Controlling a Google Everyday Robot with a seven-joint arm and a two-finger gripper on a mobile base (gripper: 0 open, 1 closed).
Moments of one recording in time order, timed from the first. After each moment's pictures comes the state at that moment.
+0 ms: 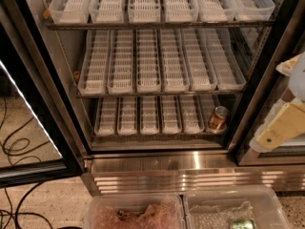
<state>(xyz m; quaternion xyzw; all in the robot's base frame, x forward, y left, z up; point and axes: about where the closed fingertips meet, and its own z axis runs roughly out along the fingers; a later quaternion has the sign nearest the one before) 0.410 -0.219 0.955 -0.50 0.83 -0.04 0.23</state>
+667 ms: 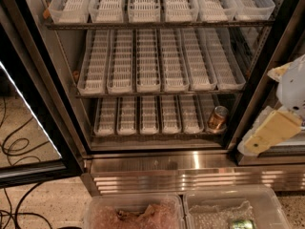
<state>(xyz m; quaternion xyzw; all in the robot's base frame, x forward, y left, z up) 0.412 -0.208 0.940 -0.49 0.83 -0.04 0.25</state>
